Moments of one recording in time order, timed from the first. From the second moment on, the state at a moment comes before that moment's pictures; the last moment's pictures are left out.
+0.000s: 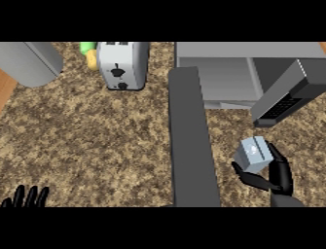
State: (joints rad) left arm 0.70 0.07 -0.17 -1.99 0.23 -0.17 -0.56; right arm -0.18 -0.09 -0.23 -0.71 0.09 -0.09 -0.95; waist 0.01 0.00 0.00
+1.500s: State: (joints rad) left arm 0.74 0.09 -0.17 -2.01 0.25 -0.21 -0.56; right arm -0.35 -0.07 -0.28 -0.61 0.04 -0.14 -1.03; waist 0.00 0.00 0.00
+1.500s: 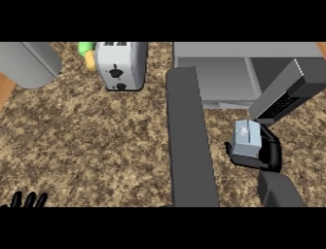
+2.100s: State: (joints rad) left arm 0.78 0.08 -0.20 -2.04 0.24 -0.20 -0.57; right arm 0.03 -0.04 -0.09 -1.25 -0.01 -0.01 -0.74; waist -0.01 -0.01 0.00
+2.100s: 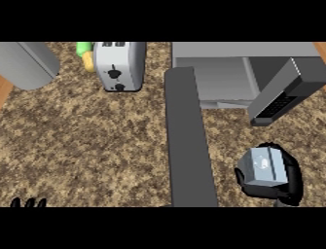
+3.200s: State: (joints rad) left arm 0.76 0.11 -0.11 -2.02 0.31 -0.22 -0.54; right arm -0.29 0.00 0.08 -1.14 -0.03 -0.31 -0.53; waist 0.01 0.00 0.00
